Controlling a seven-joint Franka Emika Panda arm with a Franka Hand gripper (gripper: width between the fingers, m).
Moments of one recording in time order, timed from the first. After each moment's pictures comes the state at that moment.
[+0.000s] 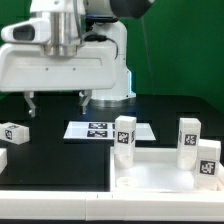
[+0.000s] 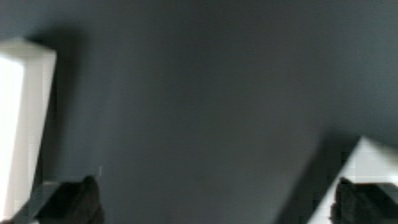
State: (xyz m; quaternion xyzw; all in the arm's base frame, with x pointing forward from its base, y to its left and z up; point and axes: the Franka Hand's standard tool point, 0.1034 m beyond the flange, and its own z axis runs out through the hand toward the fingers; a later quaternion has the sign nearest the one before) arm 0.469 -0.136 0.068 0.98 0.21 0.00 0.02
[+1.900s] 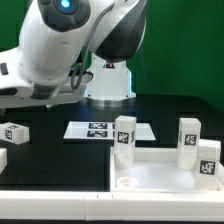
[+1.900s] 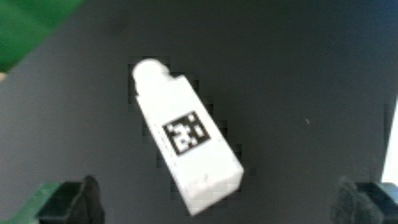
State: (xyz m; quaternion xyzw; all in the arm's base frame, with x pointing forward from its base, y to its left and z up) arm 0.412 -0.189 0.067 0.88 0.18 -0.42 0.11
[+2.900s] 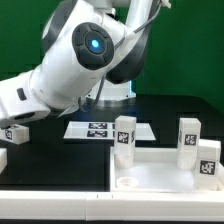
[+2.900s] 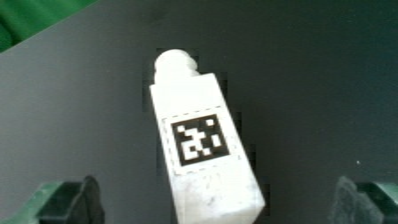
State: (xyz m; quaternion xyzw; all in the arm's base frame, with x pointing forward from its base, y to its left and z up) arm 0.403 -0.197 0.037 0.84 0.31 -0.42 0.15
